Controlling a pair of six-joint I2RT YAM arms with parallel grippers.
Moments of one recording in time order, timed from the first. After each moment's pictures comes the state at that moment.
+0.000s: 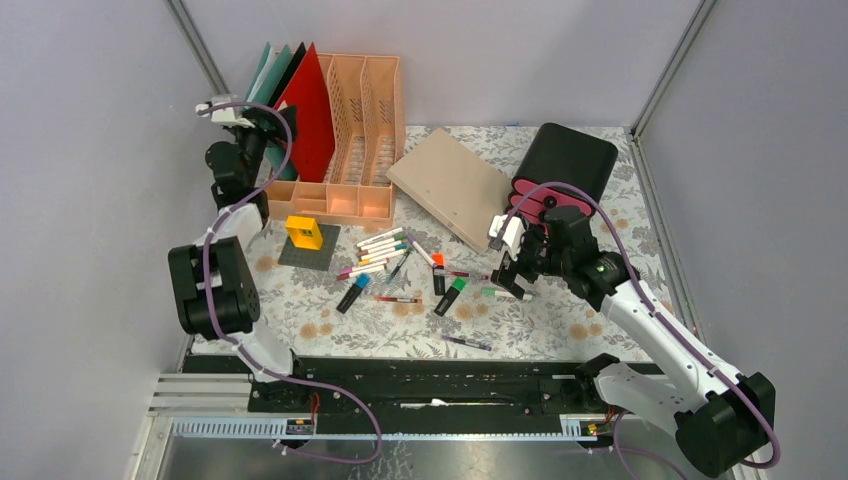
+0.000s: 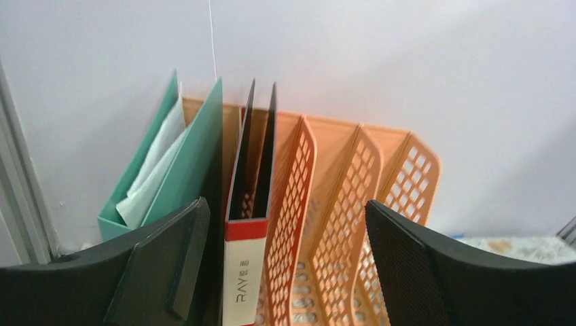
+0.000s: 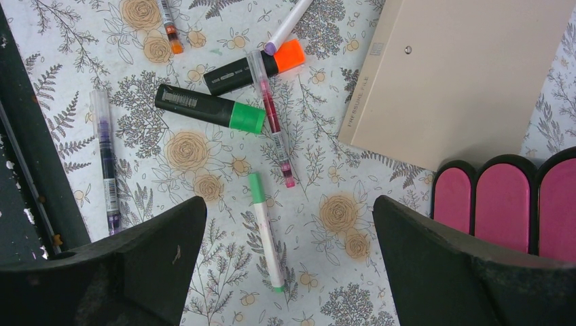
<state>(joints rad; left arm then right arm) 0.22 1.71 1.10 0.94 0.41 -0.34 0.47 0.99 0.80 -0.49 -0.45 -0.62</state>
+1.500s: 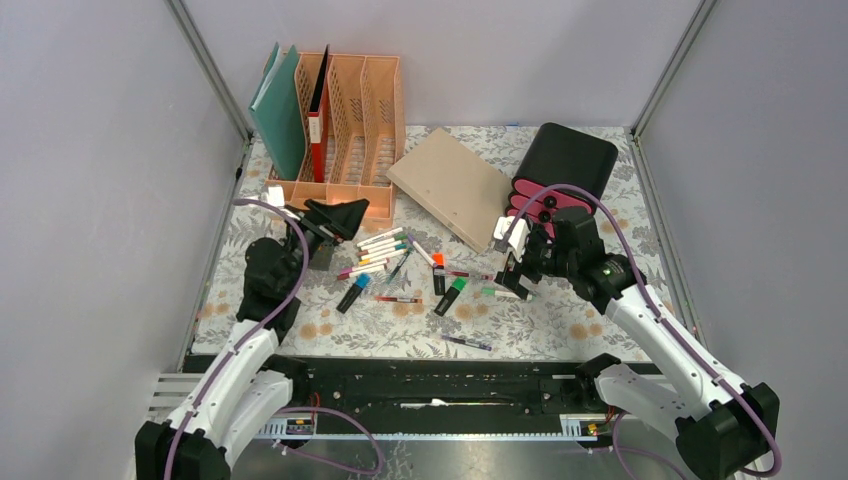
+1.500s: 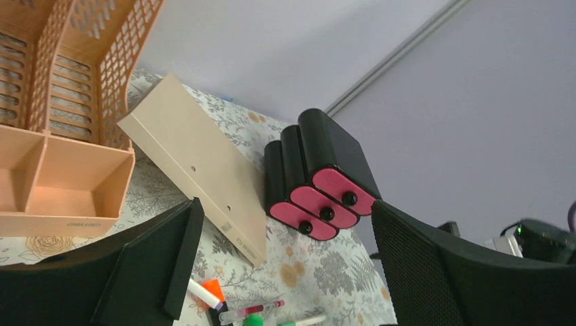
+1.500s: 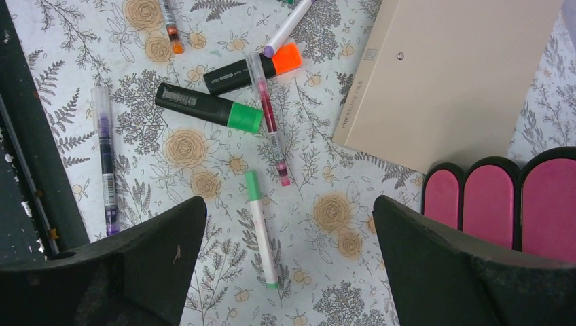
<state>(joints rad) -0.22 0.77 0.47 0.45 0.22 -0.83 0.45 0.96 0.80 -0.50 -0.48 -0.66</state>
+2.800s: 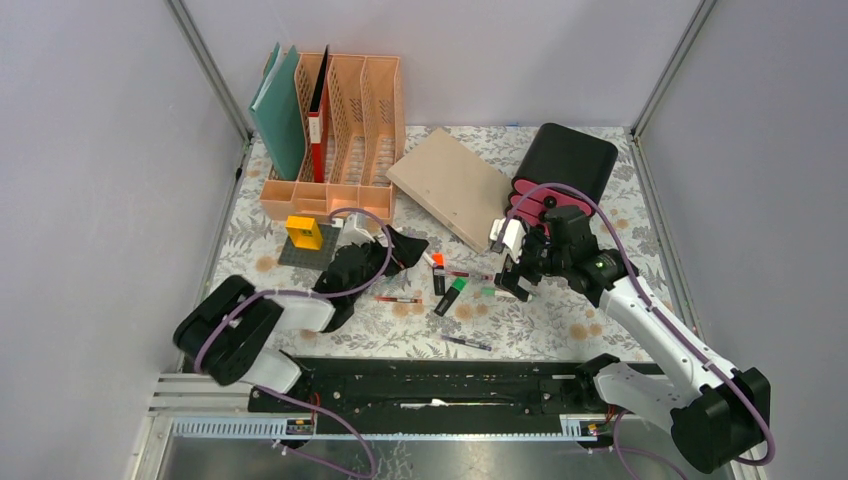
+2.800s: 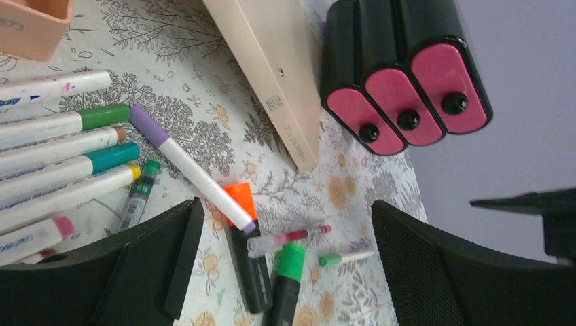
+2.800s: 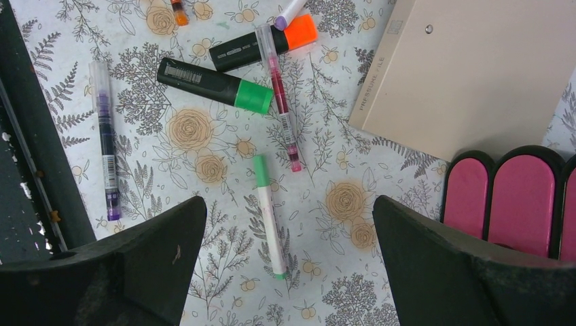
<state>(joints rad) -0.61 1.38 0.33 0.87 -0.02 -0.88 0.44 1.02 0.80 -0.54 -0.49 -0.69</state>
